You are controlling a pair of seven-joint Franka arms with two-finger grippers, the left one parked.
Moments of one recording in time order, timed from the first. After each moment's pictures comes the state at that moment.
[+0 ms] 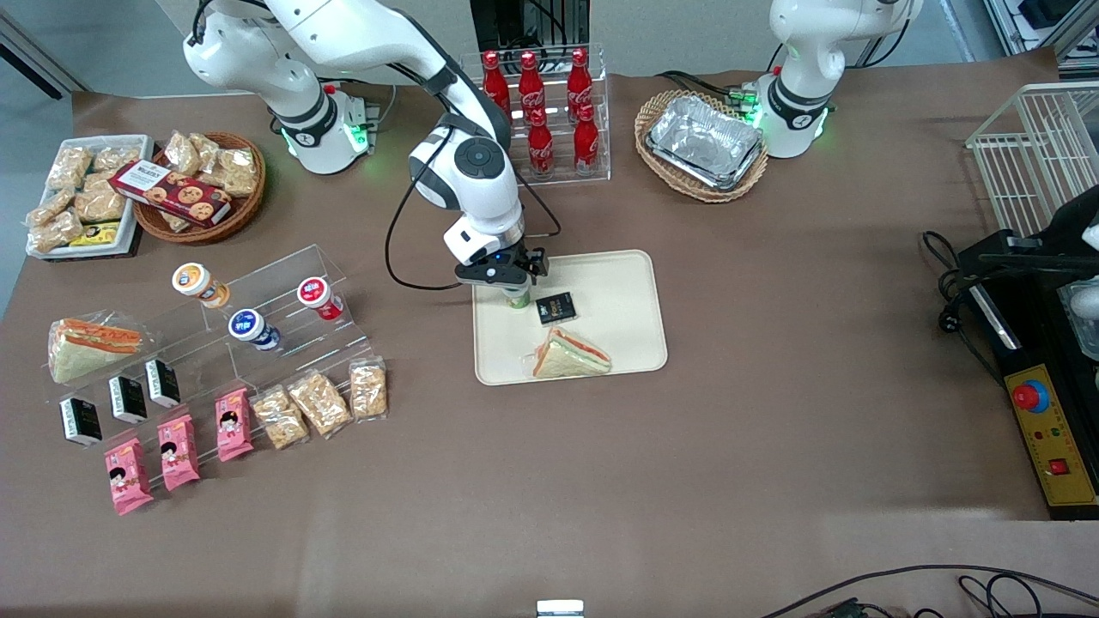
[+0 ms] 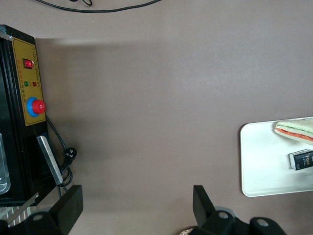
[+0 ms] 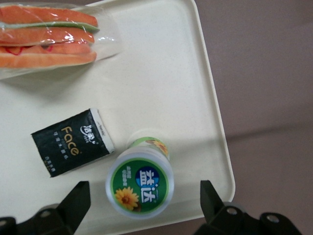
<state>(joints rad) 0.81 0.36 0.02 -2.13 -0.08 2.56 1.08</state>
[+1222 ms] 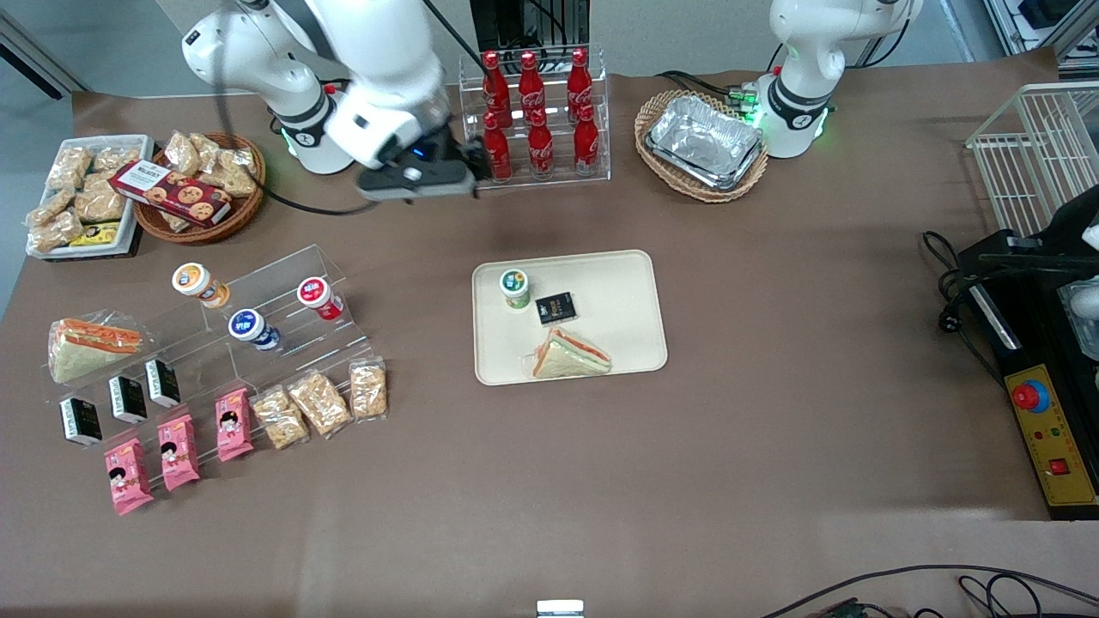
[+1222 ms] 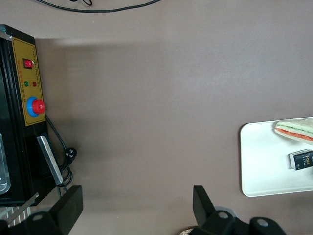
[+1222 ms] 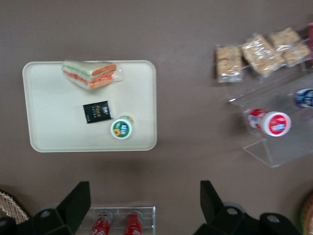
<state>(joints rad) 0.76 0.01 -0.05 -1.64 0.00 1.64 0.68</state>
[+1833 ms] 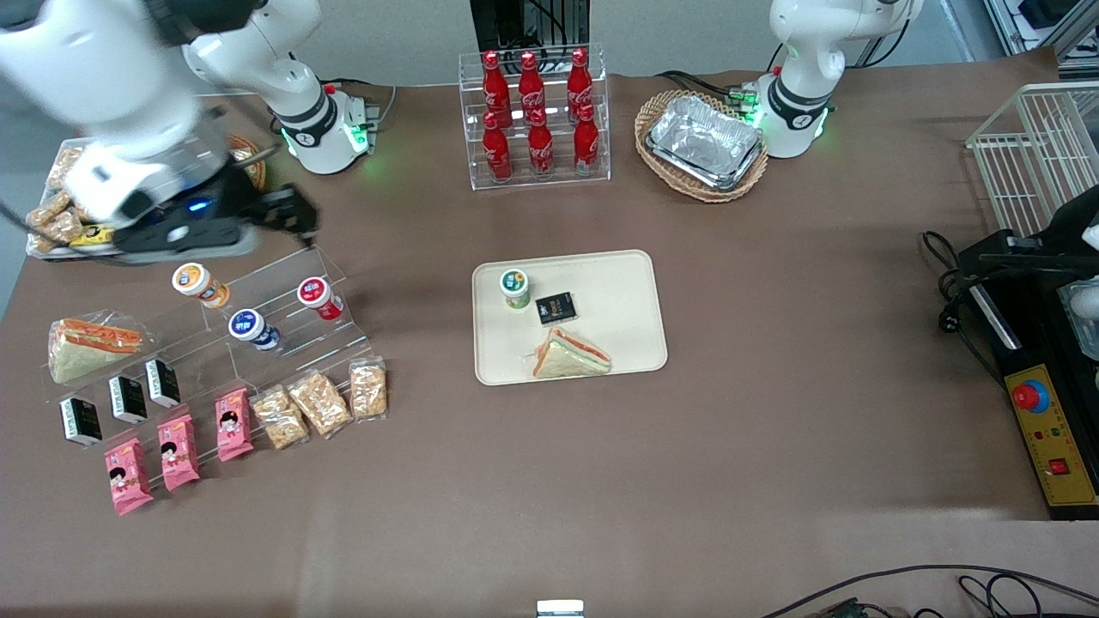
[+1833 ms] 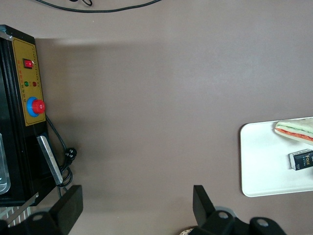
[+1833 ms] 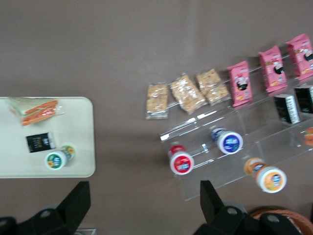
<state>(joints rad) 0.75 -0.01 -0.44 -1.56 -0.02 1.56 0.26</state>
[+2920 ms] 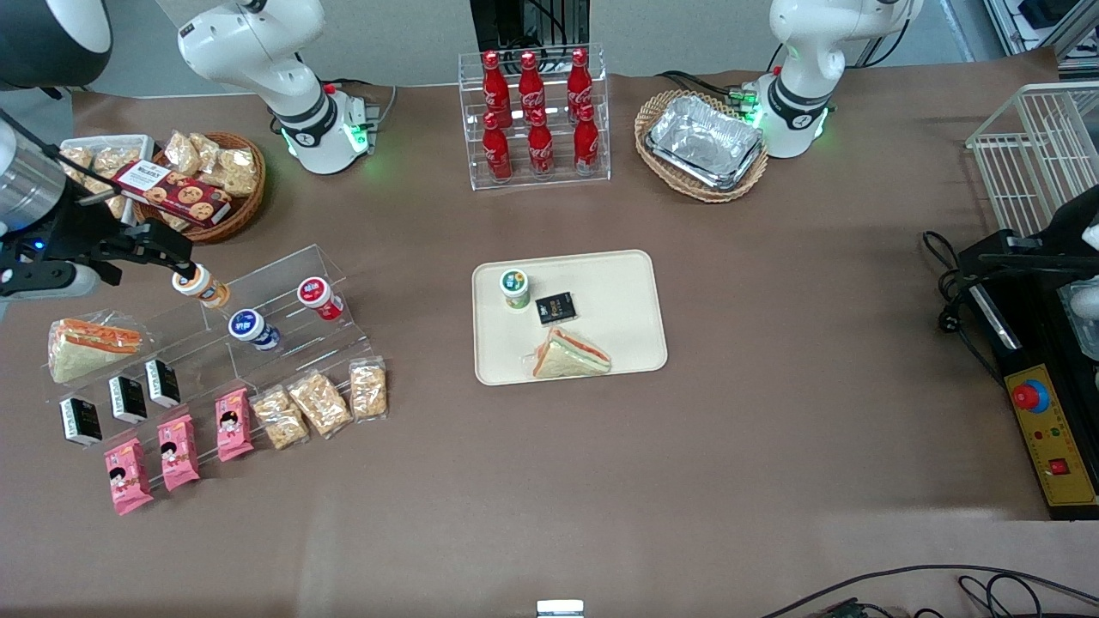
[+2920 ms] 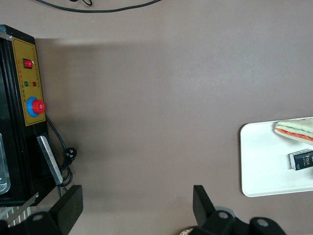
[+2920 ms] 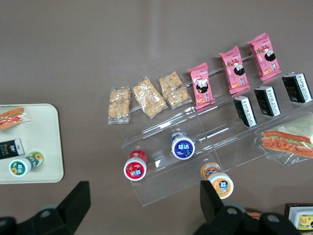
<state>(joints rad) 0.43 -0.01 -0.37 -1.56 0.01 1.56 0.05</state>
